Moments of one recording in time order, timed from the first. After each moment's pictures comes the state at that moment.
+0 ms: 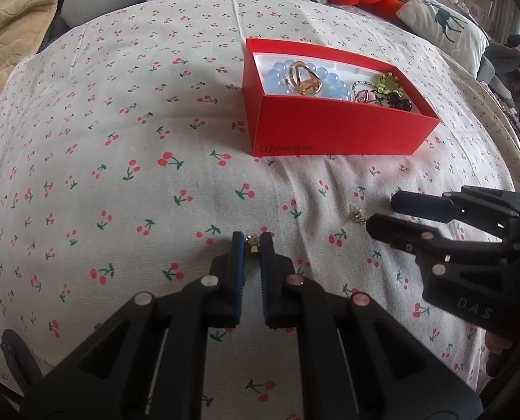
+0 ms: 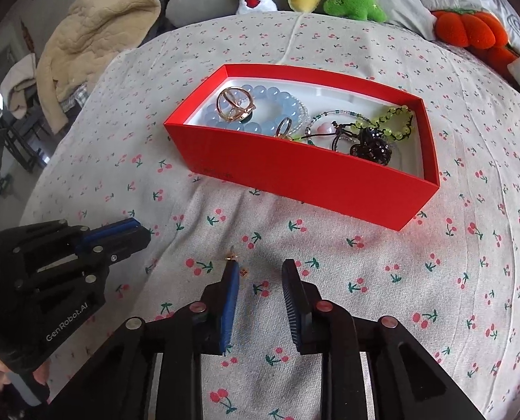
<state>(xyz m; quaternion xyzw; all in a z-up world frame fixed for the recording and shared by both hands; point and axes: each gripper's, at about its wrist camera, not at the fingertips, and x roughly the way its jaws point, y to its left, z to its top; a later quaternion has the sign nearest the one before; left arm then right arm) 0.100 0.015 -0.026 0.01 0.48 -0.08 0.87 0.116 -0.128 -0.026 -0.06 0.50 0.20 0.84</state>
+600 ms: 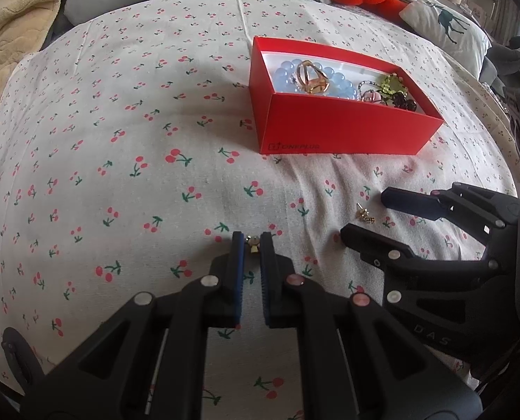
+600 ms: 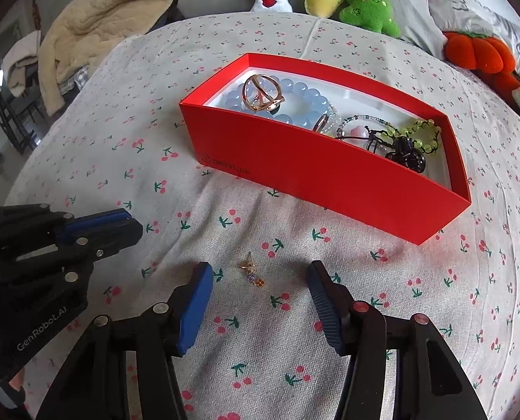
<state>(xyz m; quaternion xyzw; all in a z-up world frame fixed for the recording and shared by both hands) 0.100 0.020 -0.028 0.00 0.48 -0.07 0.87 0.114 -0.104 -0.038 -0.11 0.48 0.20 0.85</state>
